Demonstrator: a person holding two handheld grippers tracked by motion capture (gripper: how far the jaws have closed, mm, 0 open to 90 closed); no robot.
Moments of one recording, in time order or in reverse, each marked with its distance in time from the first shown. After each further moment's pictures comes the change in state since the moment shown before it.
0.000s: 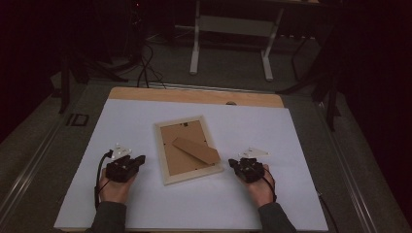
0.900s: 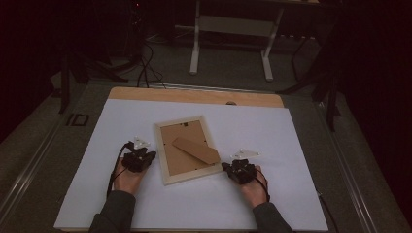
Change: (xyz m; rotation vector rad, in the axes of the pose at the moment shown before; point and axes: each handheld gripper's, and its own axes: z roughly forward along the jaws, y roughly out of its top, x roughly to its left) left arm -0.006 0.017 0.057 0.127 0.015 0.079; right arm 0.012 -0.002 0.018 0.048 0.050 -0.010
